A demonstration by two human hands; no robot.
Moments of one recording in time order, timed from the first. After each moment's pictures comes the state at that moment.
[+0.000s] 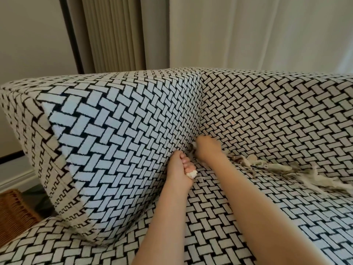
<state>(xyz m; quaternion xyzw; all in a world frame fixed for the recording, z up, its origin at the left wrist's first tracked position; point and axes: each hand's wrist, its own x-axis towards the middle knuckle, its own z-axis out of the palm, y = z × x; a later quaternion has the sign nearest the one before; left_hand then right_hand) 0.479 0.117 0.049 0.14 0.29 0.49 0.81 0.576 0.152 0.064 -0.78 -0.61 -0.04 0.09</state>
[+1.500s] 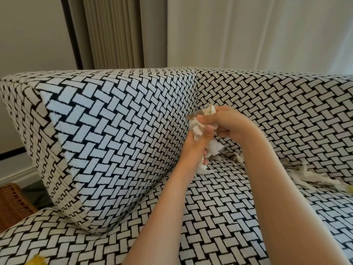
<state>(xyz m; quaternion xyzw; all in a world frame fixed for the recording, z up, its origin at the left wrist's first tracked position) 0.504 0.089 0.074 0.58 0.30 0.46 0.60 0.601 0.083 0.151 -0.62 -0.54 0.37 0.43</state>
